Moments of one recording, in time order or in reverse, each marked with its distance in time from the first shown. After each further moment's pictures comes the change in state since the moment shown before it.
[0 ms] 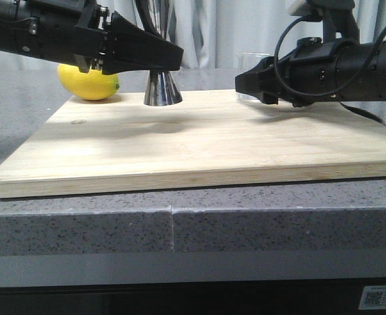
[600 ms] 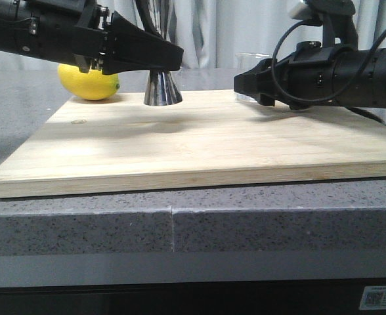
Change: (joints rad) left arm 0.000 0.000 0.000 0.000 0.000 0.000; right arm 0.000 0.036 0.000 0.032 -0.063 0.000
